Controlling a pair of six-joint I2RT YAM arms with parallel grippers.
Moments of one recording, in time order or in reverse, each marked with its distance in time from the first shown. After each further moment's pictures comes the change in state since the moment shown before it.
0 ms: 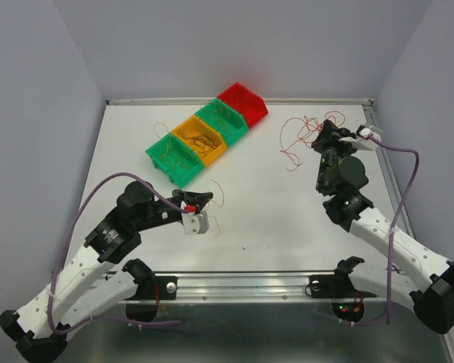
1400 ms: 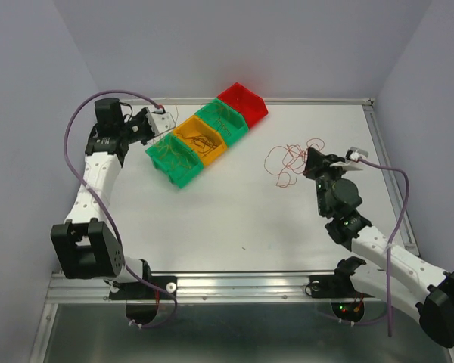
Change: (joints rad) left arm 0.779 0.740 0.531 0.003 0.275 0.246; right arm -0.001 -0.107 -0.287 0.004 -0.190 0.163
